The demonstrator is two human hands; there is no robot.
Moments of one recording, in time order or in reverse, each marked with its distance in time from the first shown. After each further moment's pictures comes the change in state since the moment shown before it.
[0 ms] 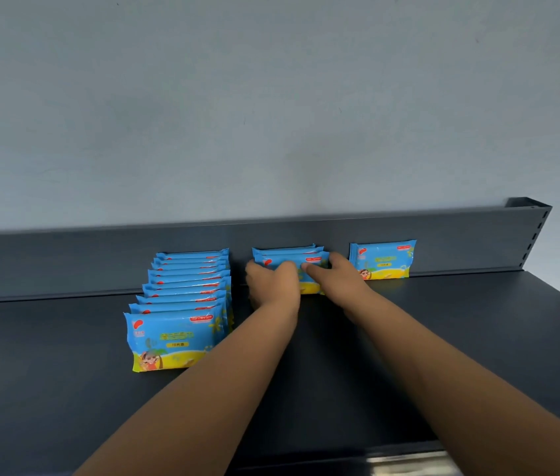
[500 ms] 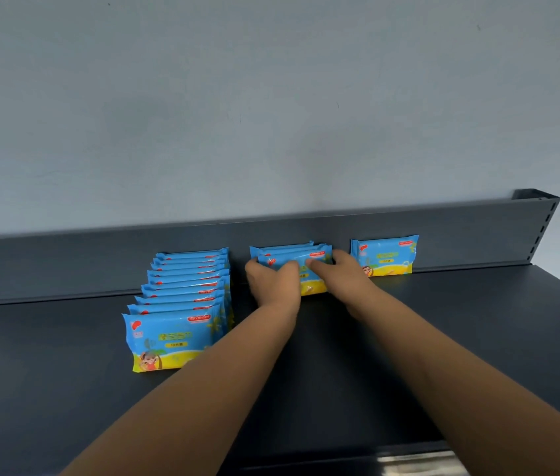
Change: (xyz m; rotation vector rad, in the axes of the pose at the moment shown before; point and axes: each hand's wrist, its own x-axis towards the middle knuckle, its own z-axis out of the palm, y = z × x) left_hand 0.004 -0.008 0.005 -0.060 -0.042 0.024; right_hand 0.002 0.002 -0.004 0.069 0.006 0.016
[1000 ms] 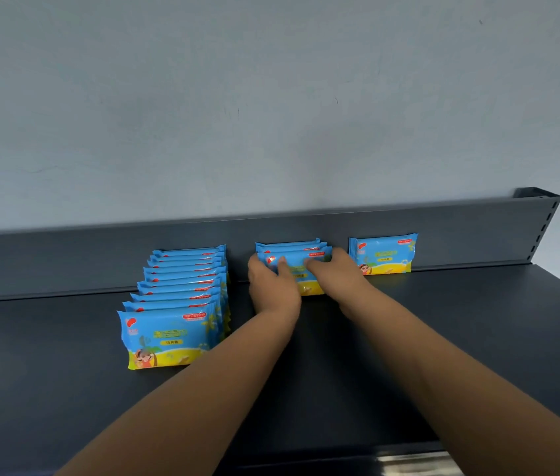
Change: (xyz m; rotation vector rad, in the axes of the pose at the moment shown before) left_hand 0.000 -0.013 0.000 0.250 0.087 0.217; right_hand 0.002 -0.004 0.006 0.007 0.038 0.080
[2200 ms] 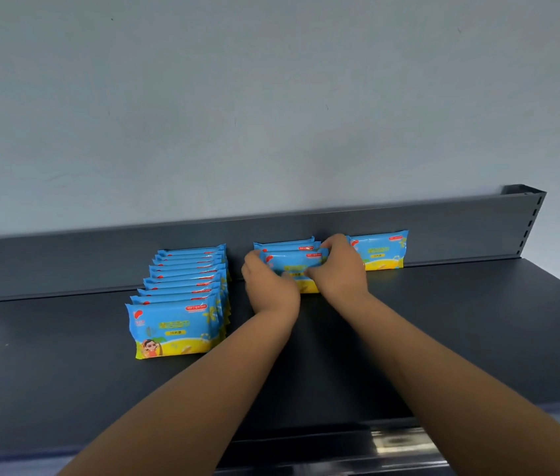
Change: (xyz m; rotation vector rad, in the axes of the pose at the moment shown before) left_hand -0.024 0.010 -0.015 0.142 0.021 0.145; right_hand -0.025 0.001 -0.011 -0.350 0.204 -0.242
